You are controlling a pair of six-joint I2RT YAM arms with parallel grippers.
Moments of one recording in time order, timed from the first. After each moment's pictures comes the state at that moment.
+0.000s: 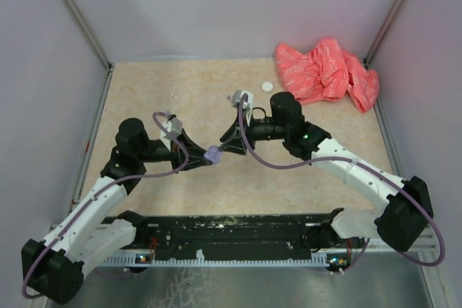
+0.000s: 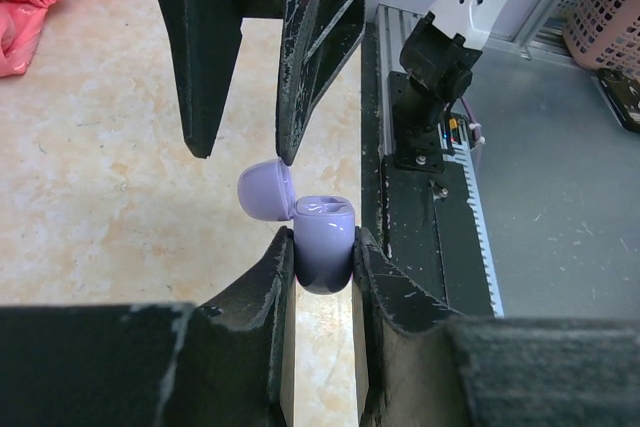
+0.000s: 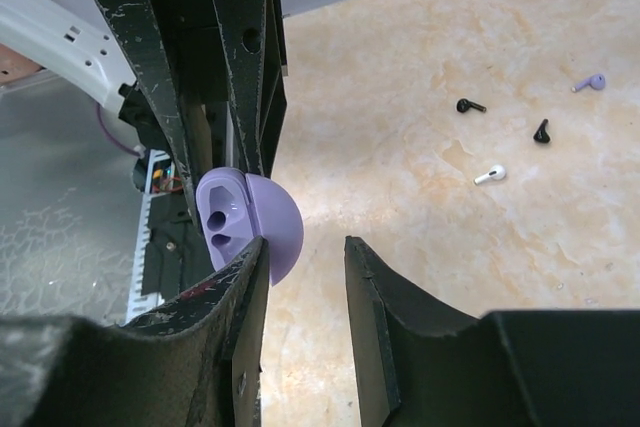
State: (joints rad) left arm -0.42 0.86 0.63 0.14 1.11 -0.08; right arm 0.72 1.25 1.02 -0.03 -0.78 0.02
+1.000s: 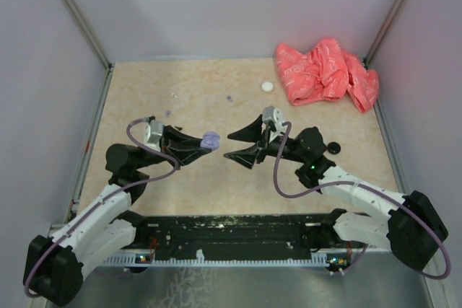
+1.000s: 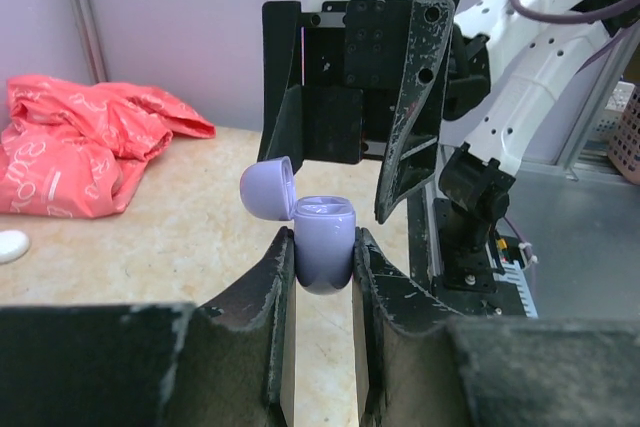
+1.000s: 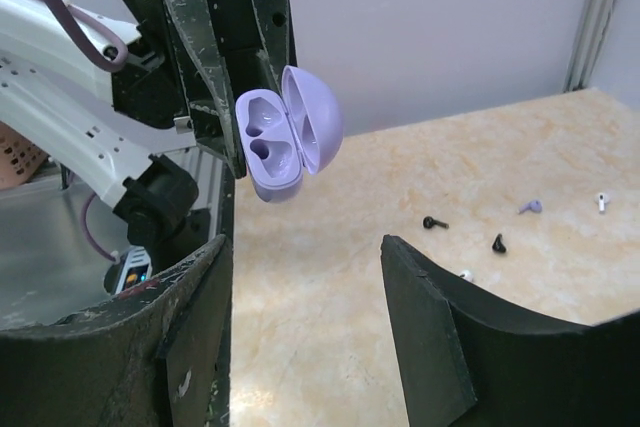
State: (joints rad) left arm -0.43 0.84 0.42 0.88 0.92 -0.45; right arm 0.72 1.07 0.56 0.75 -0.68 0.27
